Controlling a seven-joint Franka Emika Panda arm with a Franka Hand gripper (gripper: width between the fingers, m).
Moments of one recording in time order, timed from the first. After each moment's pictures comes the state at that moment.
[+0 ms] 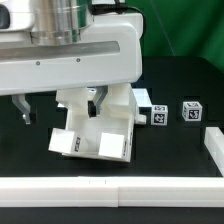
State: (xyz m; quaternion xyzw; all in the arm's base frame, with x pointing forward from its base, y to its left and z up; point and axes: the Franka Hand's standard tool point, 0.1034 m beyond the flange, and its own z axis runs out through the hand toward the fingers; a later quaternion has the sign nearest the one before) arm 0.645 -0.091 0.091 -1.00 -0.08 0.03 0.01
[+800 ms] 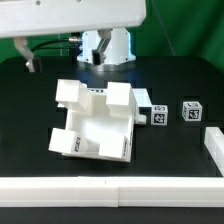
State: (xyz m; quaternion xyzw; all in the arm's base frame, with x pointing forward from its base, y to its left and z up) arm 0.621 -0.072 0.155 -1.00 -0.05 0.02 0.03
